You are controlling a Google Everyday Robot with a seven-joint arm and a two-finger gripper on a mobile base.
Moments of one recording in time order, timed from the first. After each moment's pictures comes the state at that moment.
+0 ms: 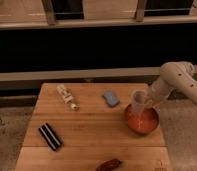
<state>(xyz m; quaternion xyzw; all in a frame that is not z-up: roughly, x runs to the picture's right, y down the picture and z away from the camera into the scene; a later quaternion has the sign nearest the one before) 0.276 0.126 0.754 -0.24 -0.24 -0.43 0.84</state>
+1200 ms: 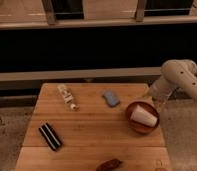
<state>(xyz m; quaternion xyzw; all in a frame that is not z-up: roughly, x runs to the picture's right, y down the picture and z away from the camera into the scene) 0.285 0.116 0.747 -0.24 -0.23 -0.42 0.84</state>
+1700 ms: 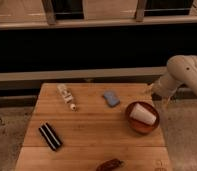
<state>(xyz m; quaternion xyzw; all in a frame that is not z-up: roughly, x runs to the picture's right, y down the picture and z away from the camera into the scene) 0.304 0.098 0.738 -0.24 -0.22 -0.42 0.85</state>
